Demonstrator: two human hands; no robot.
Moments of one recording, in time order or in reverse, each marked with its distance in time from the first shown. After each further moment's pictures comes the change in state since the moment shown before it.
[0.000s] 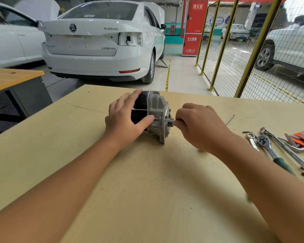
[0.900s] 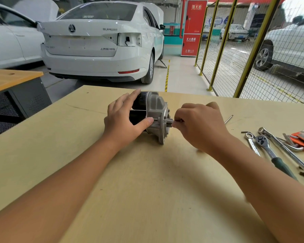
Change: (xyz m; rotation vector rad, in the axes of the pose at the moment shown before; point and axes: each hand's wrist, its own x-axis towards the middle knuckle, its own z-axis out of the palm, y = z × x) left_hand 0.001 -0.003 0.000 -0.015 -0.002 0.014; right_hand -0.001 0.000 0.004 -0.106 0.130 0.049
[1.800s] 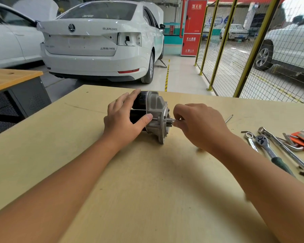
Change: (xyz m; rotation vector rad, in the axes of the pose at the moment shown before) left_hand 0.000 0.001 0.001 0.017 0.002 -0.011; right_hand 0.001 -0.002 -0.006 0.063 -0.052 -0.006
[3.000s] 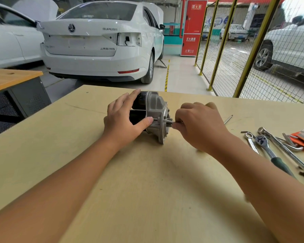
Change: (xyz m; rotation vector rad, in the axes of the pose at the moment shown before) left_hand -0.001 -0.001 -0.001 -0.013 -0.009 0.014; right_hand 0.000 0.001 0.002 -0.089 -0.027 -0.021
